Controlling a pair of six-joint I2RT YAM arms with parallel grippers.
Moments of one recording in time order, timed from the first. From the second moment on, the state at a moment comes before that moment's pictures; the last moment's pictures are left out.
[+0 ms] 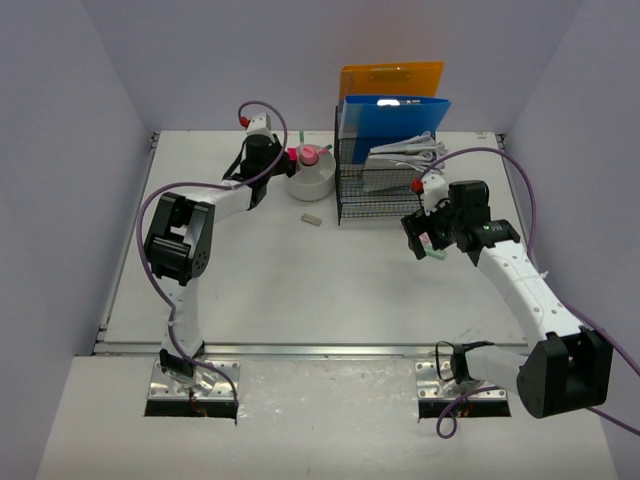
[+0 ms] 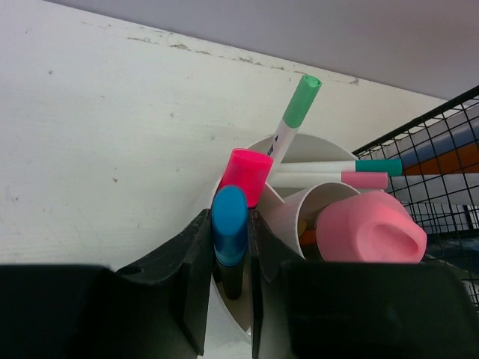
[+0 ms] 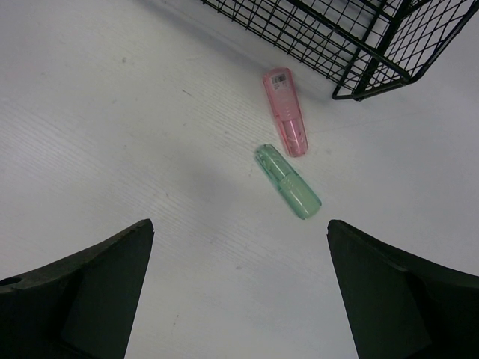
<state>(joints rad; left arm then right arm) -0.27 2.05 1.39 0.33 -0.12 -0.44 0.16 1.18 0.88 -0.53 -0.15 -0.35</state>
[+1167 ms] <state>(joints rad) -0.13 1.77 1.35 0.26 0.18 -0.19 0.13 1.16 0.64 -0.43 -0.17 -0.71</state>
